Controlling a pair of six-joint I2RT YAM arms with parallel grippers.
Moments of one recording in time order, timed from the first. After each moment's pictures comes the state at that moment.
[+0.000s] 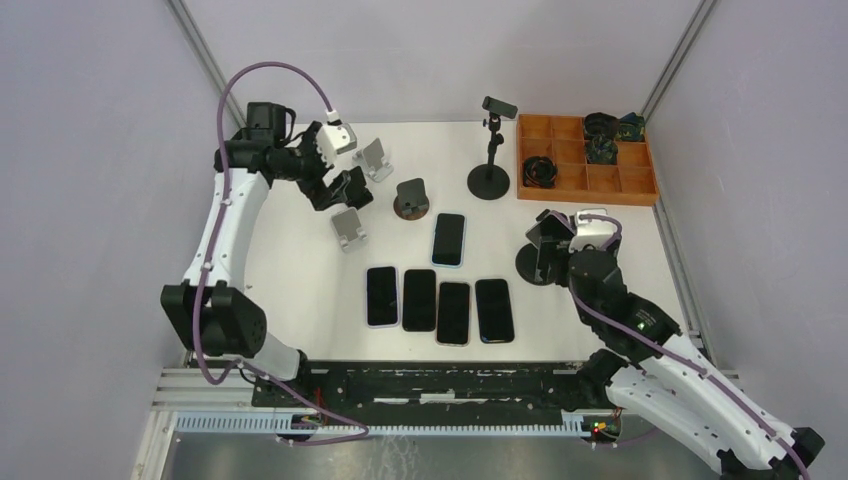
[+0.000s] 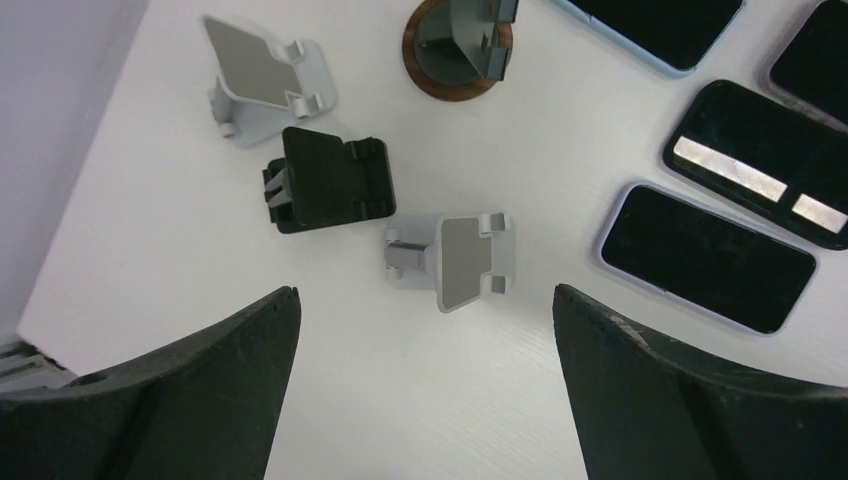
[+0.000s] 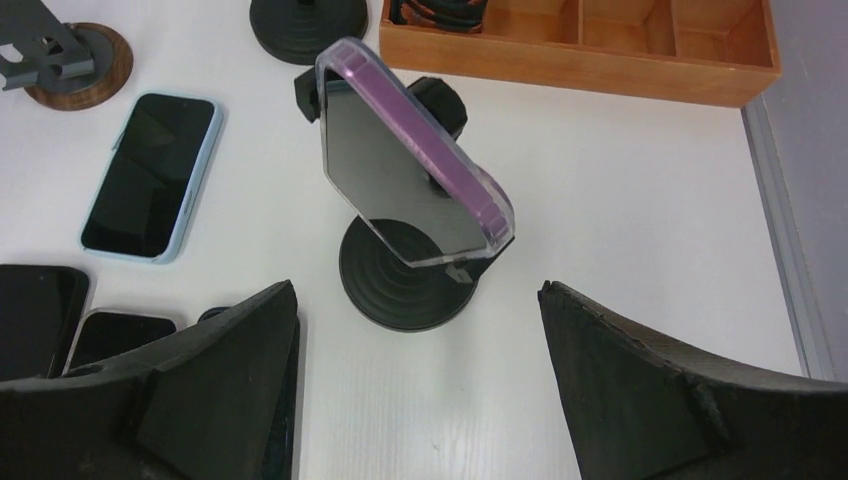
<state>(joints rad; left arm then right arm) -0.04 1.56 1.60 -1.00 0.57 0.94 0.72 0.59 0.65 -0.54 0.65 0.27</state>
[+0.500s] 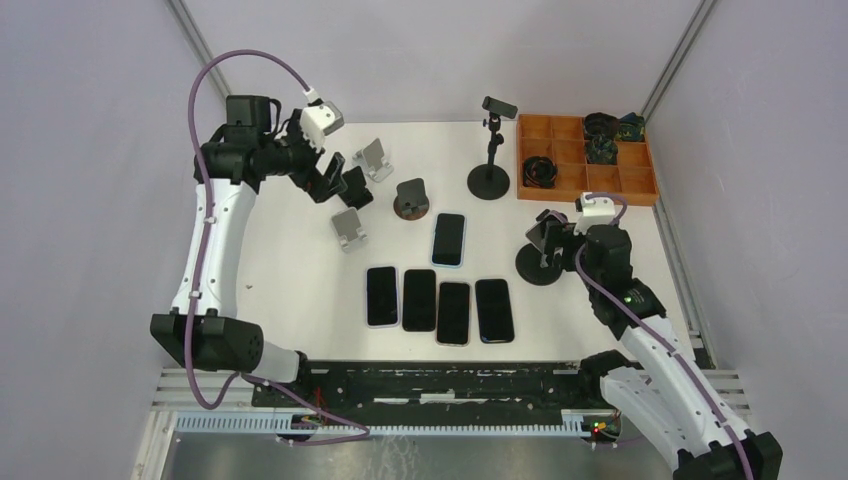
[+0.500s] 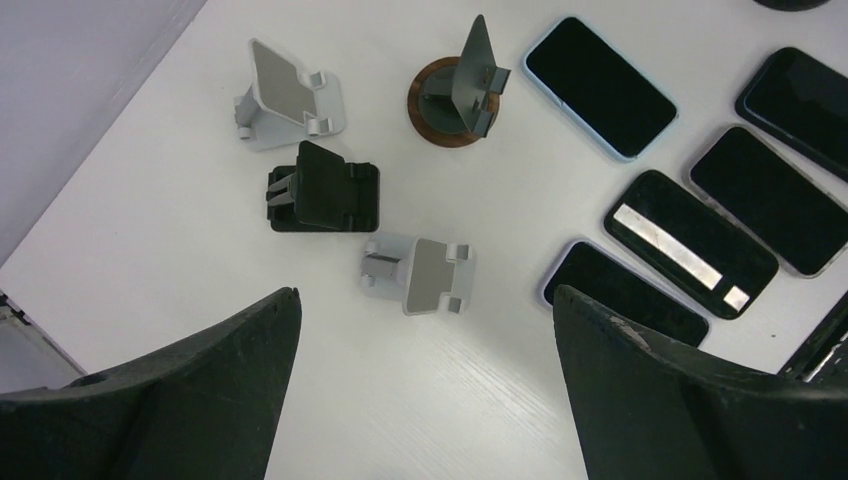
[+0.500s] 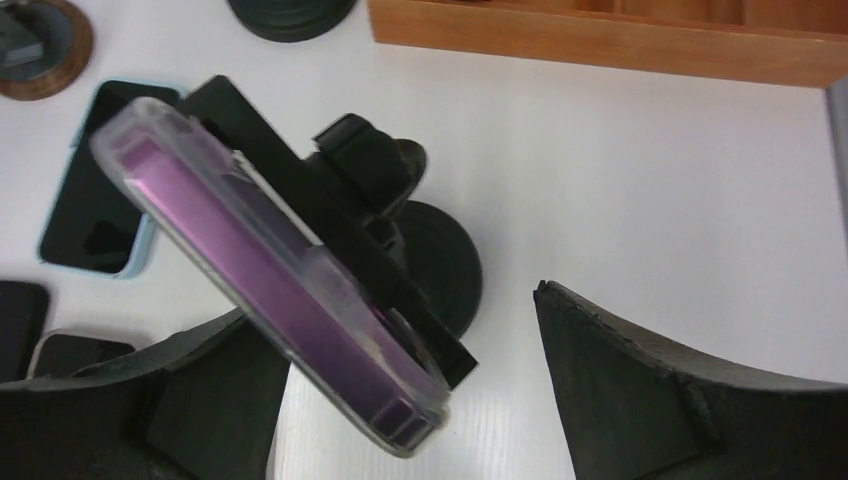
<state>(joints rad) -0.04 1.45 1.67 -1.02 0.59 0.70 0.32 0.74 0.58 -0.31 0.26 0.14</state>
